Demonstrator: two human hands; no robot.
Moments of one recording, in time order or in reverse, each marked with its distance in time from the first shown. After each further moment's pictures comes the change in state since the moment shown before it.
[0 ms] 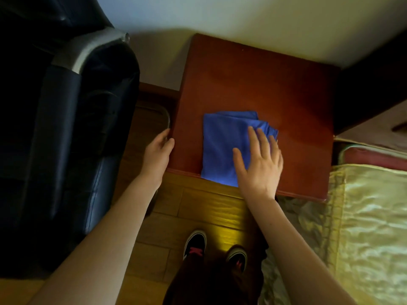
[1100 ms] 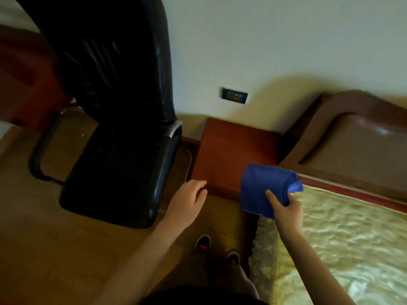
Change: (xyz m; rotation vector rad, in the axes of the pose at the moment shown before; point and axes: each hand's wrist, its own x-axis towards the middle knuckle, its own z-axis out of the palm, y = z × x) left_hand -0.373 0.144 -0.044 0.736 -0.084 0.639; right_hand -0.168 -0.015 -0.360 0.871 -0.040 0.461
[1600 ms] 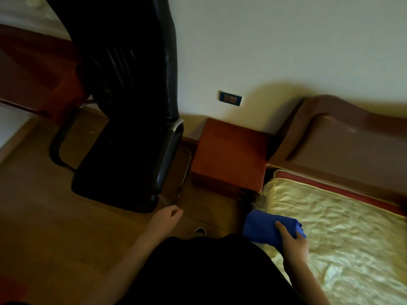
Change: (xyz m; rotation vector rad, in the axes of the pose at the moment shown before) left_hand -0.125 -0.018 -0.006 -0.077 -0.270 -0.509; right_hand -0.099 0.054 -0.100 0.184 0.124 0.319
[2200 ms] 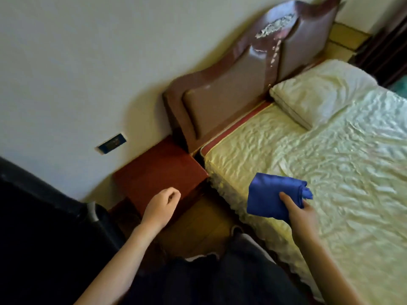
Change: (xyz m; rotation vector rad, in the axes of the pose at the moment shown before) left_hand 0.109 0.168 -0.052 0.538 -0.351 0.799; right_hand -0.118 0.034 0.004 0.565 0.637 0.044
